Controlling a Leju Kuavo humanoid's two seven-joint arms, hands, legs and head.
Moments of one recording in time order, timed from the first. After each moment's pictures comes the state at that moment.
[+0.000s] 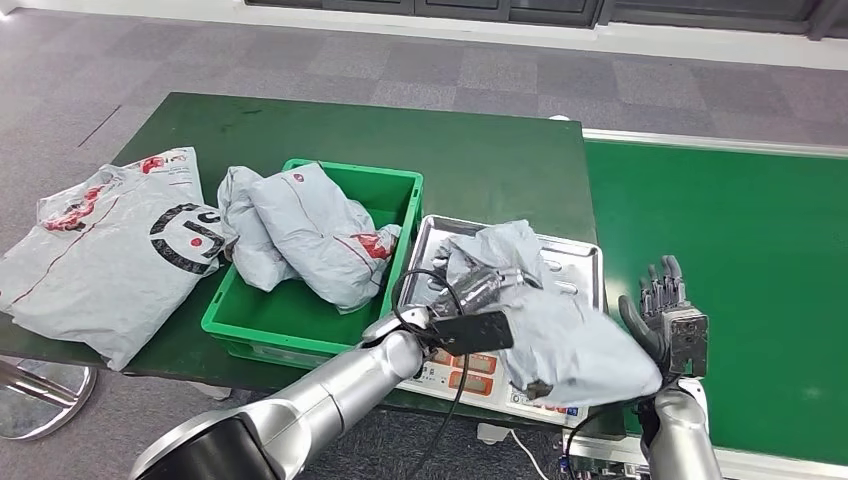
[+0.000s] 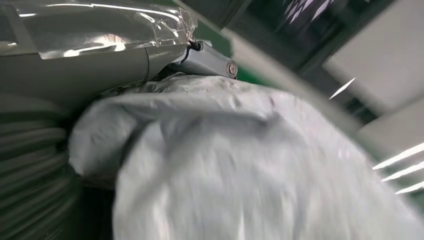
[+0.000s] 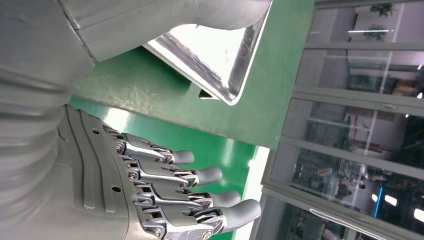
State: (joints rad) left arm -0.75 -0.33 -0.69 -0.47 -0.22 0.08 -0.57; right arm -0.33 -0.01 -0.25 -0.86 0.11 -0.06 -0.70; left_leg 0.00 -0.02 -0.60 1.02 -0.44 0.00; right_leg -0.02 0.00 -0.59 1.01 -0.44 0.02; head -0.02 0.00
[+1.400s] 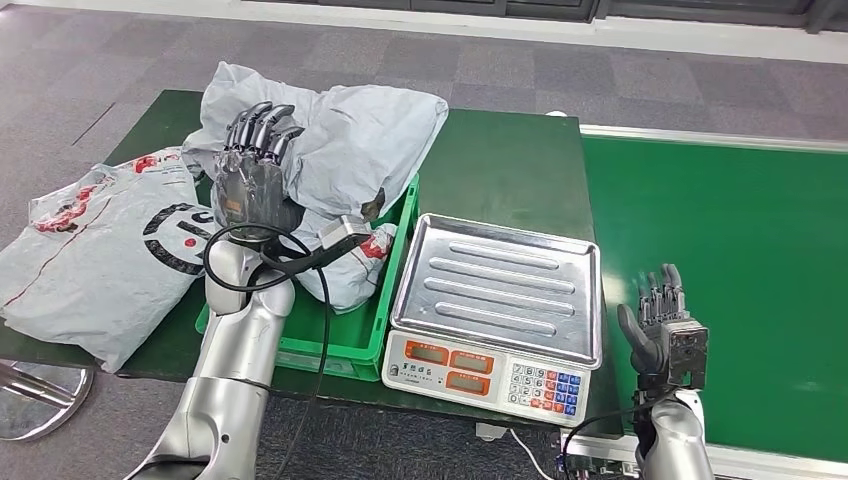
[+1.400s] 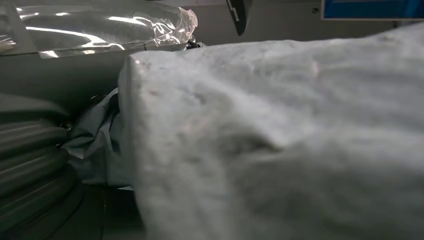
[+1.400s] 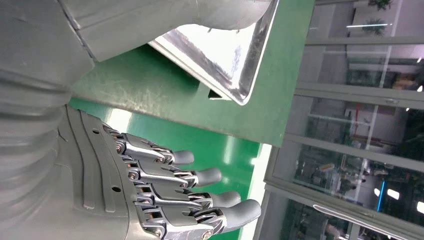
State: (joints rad) left arm -0.59 -0.24 0.18 -1.12 -1.27 0.70 -0.53; right arm -0.28 0.01 -0.27 -0.93 0.10 -0.06 -0.70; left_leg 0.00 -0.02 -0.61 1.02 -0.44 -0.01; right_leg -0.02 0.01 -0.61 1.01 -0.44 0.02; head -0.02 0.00
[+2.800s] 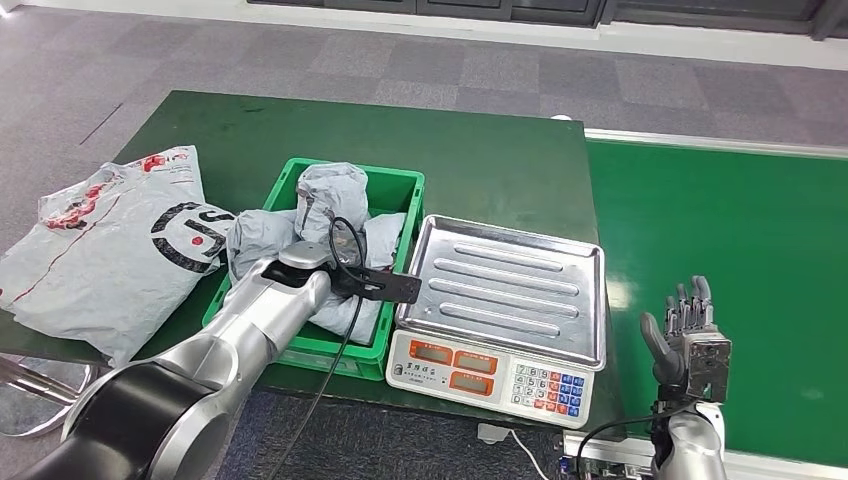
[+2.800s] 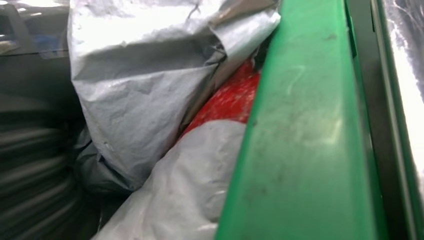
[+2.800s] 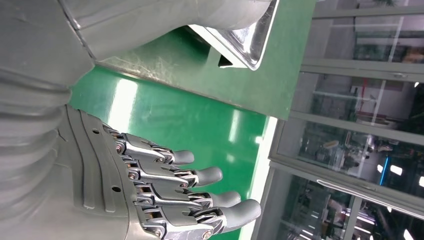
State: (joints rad) left arm -0.90 -0.15 -0.25 -0.36 -1.41 -0.36 -0.09; right arm -0.24 0.00 -0.34 -0.96 0.12 -0.10 -0.70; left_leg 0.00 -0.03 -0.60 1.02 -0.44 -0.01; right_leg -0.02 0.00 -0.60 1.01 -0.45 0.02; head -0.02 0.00
